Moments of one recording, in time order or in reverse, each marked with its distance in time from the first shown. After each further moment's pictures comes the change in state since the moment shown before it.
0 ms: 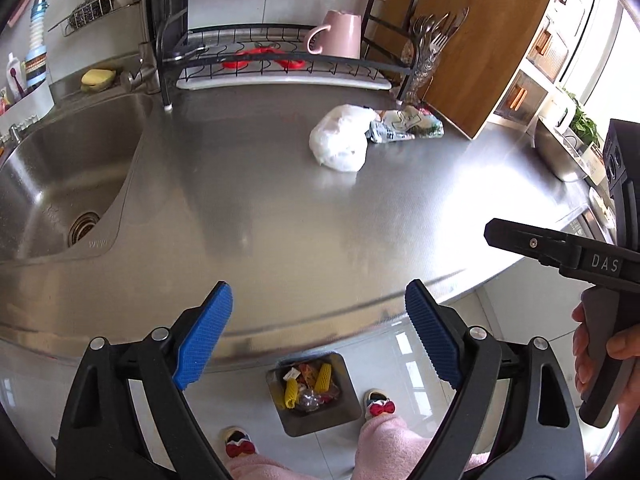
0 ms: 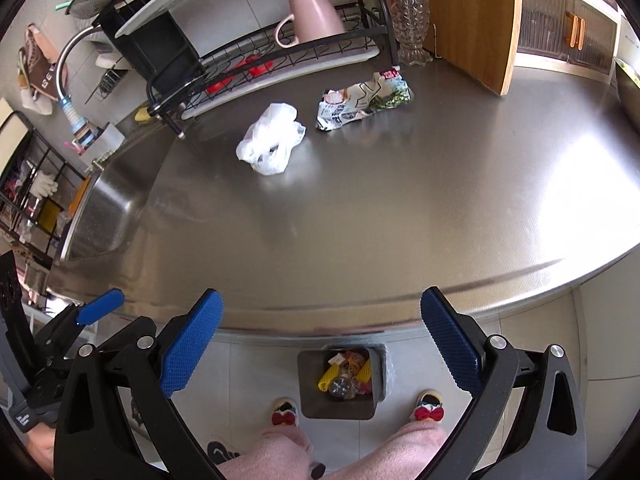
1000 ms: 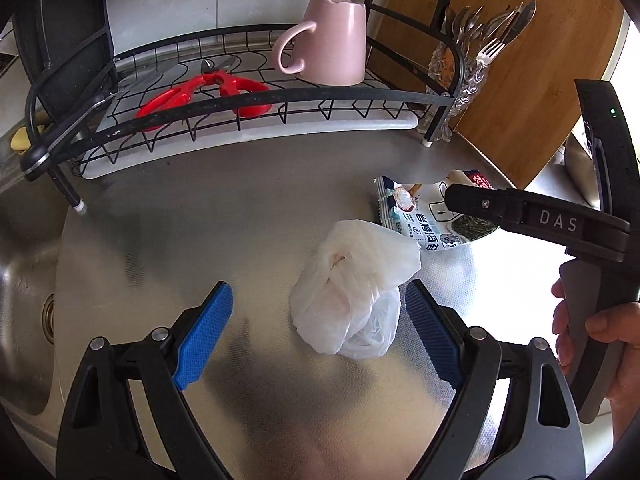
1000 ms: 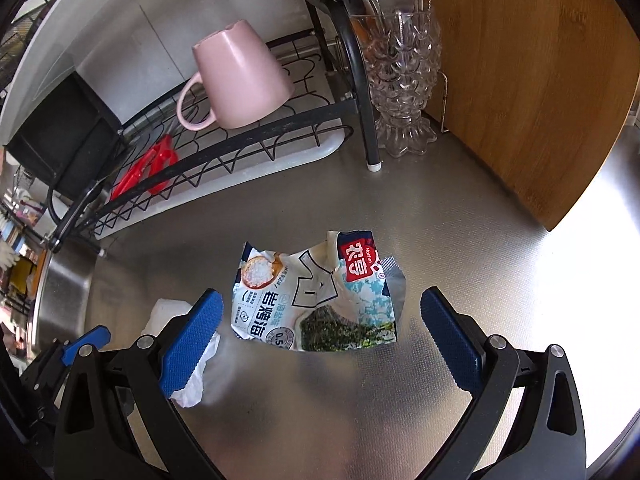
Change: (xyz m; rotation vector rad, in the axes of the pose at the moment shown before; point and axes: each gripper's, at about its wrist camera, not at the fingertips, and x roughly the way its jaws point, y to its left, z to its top) left arm 0.137 -0.008 0.141 0.063 0.037 -0.011; right arm 0.106 -0.049 0.168 0.057 -0.056 -0.078
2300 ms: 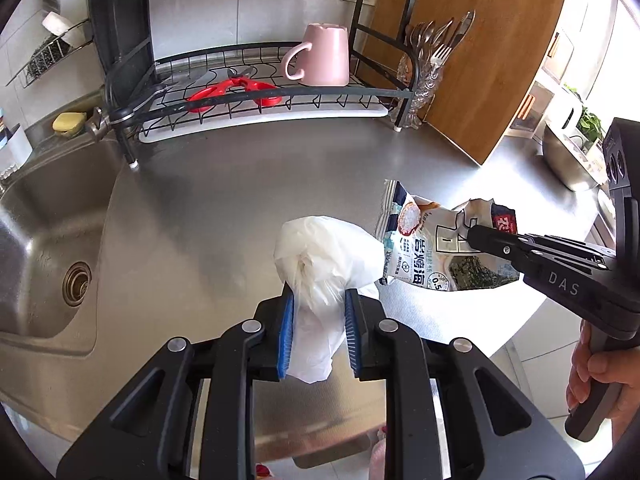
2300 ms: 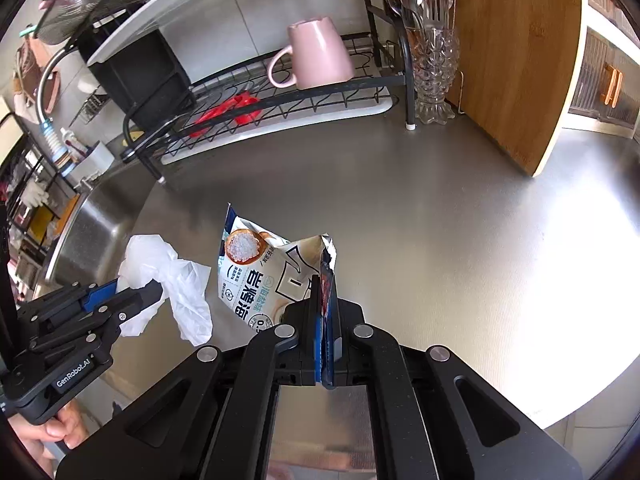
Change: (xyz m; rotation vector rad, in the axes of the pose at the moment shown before) left arm -0.099 -0.018 -0.078 -0.003 -0.051 0.023; right arm -0.079 0.034 -0.093 -0.141 -0.019 0.068
